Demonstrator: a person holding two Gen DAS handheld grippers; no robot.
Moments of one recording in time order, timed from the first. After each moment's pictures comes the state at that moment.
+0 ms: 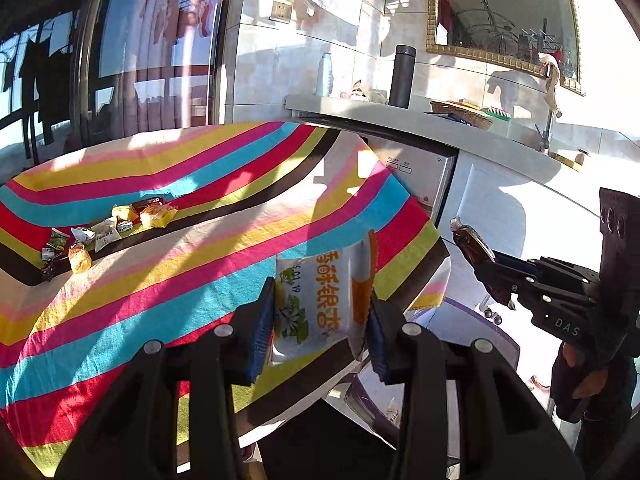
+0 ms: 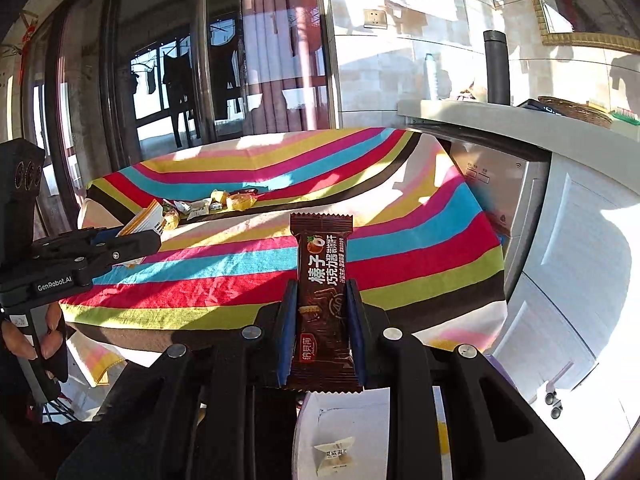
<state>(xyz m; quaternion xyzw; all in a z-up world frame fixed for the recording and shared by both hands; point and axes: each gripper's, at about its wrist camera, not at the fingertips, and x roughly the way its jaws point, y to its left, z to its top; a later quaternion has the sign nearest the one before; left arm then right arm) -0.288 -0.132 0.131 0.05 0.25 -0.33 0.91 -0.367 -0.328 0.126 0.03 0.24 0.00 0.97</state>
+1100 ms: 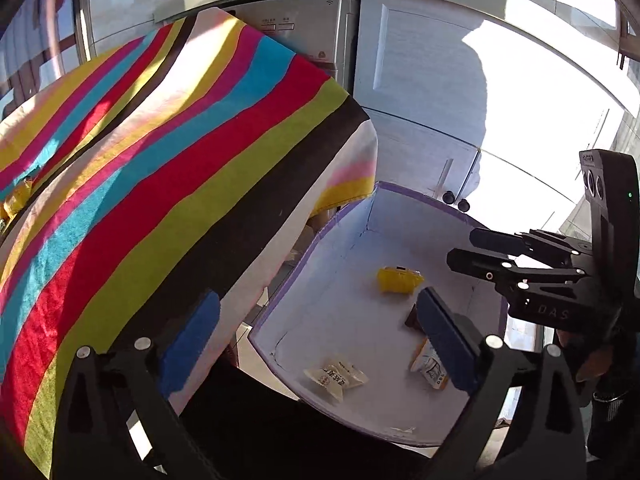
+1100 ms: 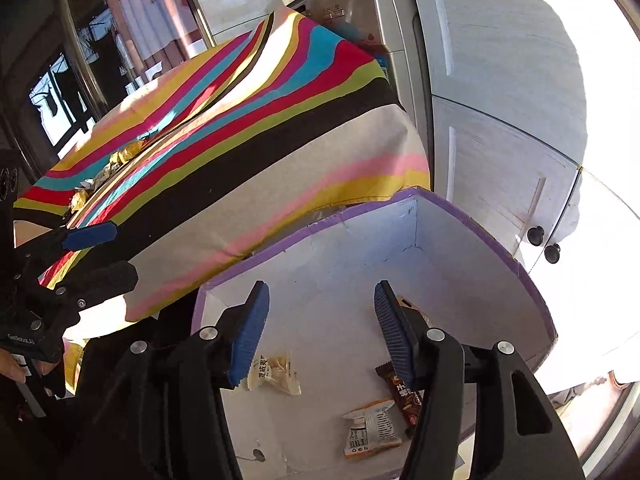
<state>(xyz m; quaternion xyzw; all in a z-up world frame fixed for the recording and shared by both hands) -0.282 -0.288 -0.011 0.18 0.37 -0.42 0.81 -0.395 -0.419 -0.013 0.17 0.37 -0.11 0.91</state>
